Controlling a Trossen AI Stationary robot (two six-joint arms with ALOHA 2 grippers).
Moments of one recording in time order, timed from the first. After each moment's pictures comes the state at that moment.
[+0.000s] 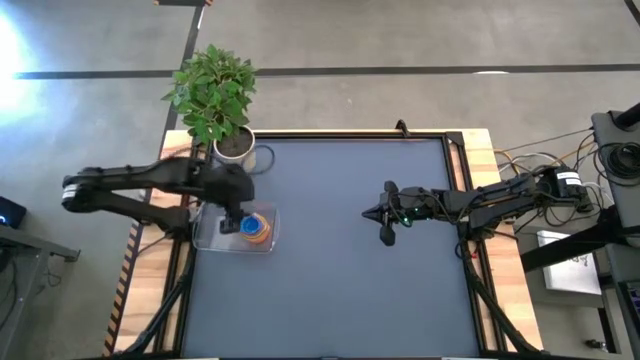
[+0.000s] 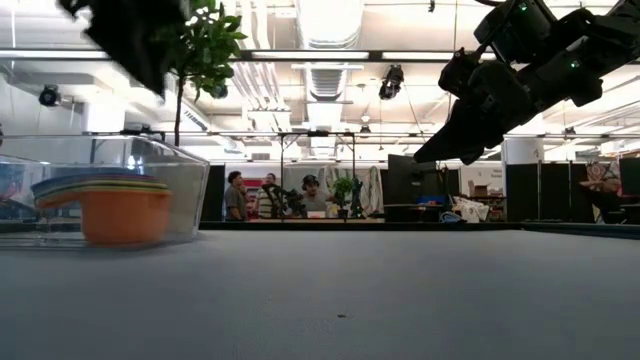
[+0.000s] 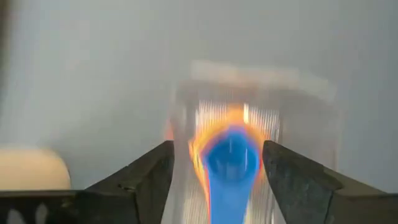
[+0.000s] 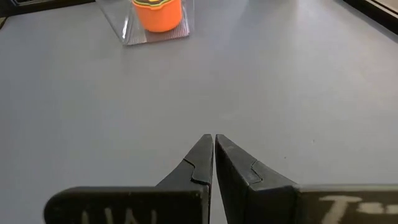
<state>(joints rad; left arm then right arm) 0.08 1.05 1.03 -1.10 -0.04 0.01 -0.05 1.22 0.41 0.35 0.03 0.14</state>
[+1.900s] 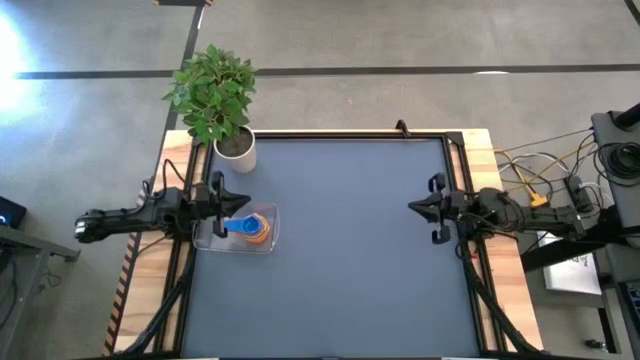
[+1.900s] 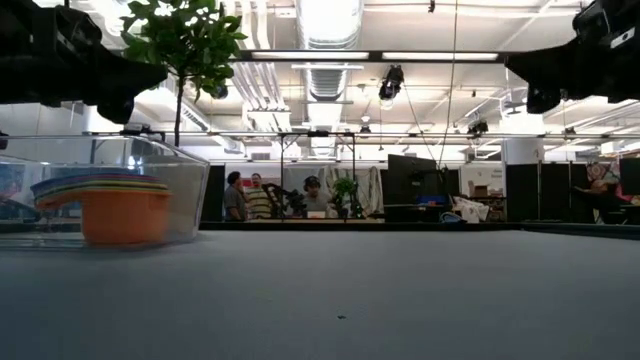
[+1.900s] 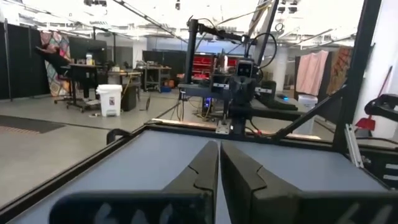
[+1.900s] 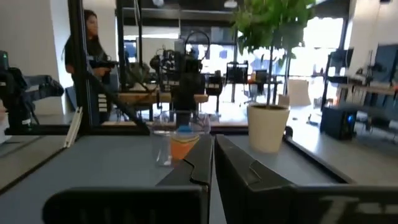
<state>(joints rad) 0.08 0.01 0.01 0.14 -0.09 -0.06 -0.05 0.02 0.01 0.16 -0.03 -0.04</state>
